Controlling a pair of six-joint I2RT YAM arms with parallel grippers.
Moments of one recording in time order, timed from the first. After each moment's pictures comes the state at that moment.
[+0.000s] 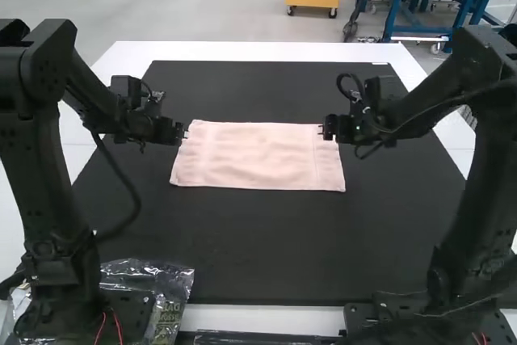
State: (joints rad) left arm 0.08 1.89 0.88 0.28 0.30 0.17; right arm 0.21 1.85 0.85 0.30 -0.26 0.10
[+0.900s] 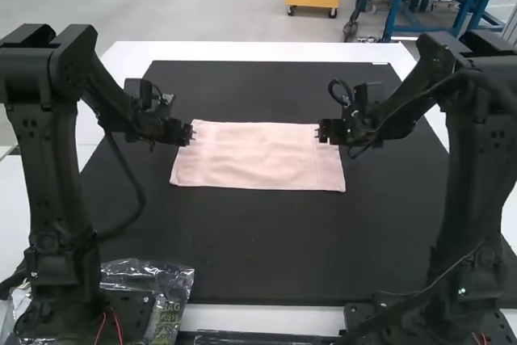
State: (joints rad) left arm 0.06 2.05 1.01 0.29 0.32 0.18; right arm 0.21 2.07 1.01 0.35 -0.21 0.07
